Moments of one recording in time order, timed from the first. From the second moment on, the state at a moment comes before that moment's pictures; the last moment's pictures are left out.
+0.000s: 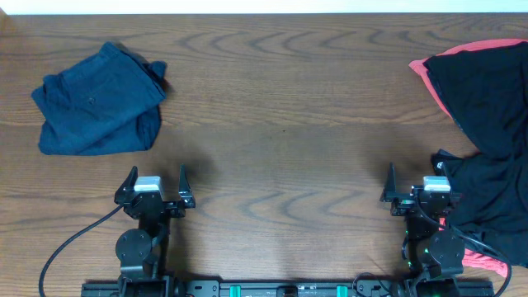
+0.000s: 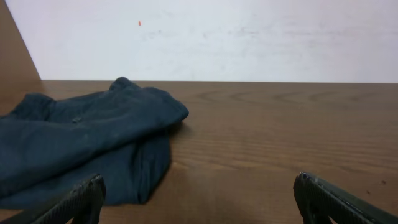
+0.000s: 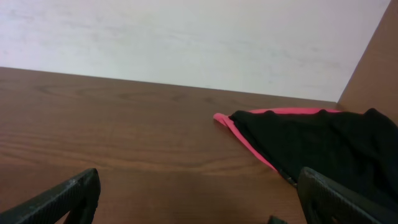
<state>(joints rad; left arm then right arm) 0.02 0.01 0.01 -0.10 0.01 -0.02 0.12 0.01 0.01 -0.05 0.19 -0.10</state>
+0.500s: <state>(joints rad) 0.02 0.01 0.01 -0.10 0.01 -0.02 0.12 0.01 0.01 -0.05 0.19 -0.10</state>
